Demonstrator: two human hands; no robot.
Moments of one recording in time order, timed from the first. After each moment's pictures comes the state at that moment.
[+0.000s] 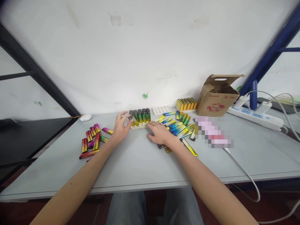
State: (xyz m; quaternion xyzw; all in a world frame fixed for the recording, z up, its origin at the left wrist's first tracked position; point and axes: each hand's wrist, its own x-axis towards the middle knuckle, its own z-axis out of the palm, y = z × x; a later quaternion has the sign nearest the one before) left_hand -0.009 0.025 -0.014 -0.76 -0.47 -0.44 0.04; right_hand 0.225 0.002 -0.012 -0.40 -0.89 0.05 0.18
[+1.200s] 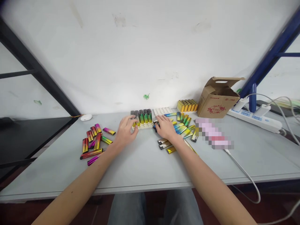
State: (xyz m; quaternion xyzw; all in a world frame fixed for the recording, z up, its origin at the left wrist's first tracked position) left_hand 0.013 -0.007 -0.004 -0.80 -0.42 -0.41 0.11; right_hand 0.237 0.031 -0.029 -0.54 -0.81 -0.01 0.24
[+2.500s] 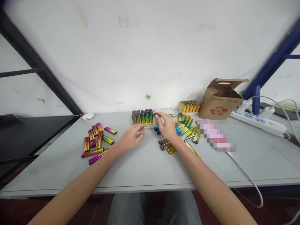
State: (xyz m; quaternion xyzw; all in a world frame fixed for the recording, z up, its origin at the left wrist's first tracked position) left_hand 0.018 -0.013 -0.014 -0.83 -0.43 -0.33 -0.12; right_hand 0.226 0.017 -0.005 -0.43 -0.72 0.06 0.54
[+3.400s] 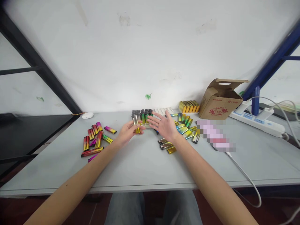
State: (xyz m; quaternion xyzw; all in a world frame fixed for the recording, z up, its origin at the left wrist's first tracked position) left_hand 0.024 -0.010 0.003 -0.53 -0.40 -0.48 -0.57; right_hand 0.225 0.004 0.015 -0.30 -0.54 0.62 0.48
